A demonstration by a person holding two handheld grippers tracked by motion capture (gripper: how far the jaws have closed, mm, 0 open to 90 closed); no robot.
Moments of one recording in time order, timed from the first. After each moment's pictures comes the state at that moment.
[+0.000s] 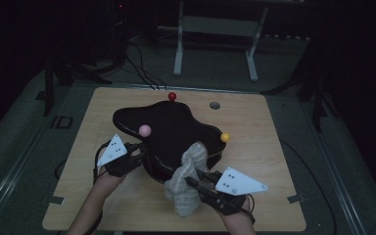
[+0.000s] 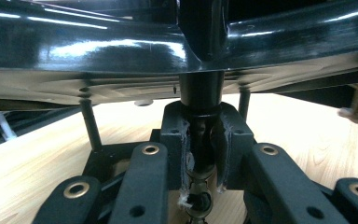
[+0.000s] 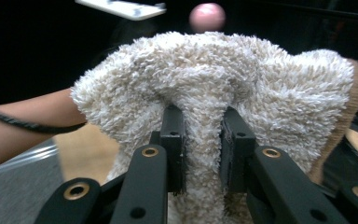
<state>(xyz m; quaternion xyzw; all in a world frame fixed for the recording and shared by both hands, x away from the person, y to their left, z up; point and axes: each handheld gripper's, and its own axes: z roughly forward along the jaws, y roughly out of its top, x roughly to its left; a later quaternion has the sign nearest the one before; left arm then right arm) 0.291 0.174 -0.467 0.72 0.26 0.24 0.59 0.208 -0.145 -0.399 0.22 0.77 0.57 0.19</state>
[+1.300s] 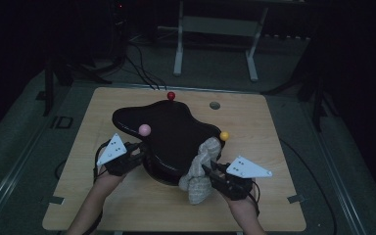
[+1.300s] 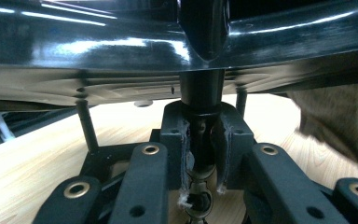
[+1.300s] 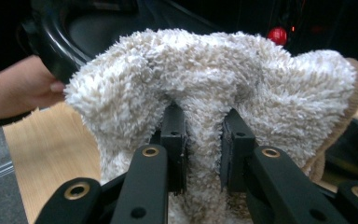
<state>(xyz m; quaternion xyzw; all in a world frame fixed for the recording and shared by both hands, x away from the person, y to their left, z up) 0.293 0.176 -0.468 0.72 0.26 0.23 0.60 0.244 -0.170 -0.434 0.29 0.76 0.55 0.18</state>
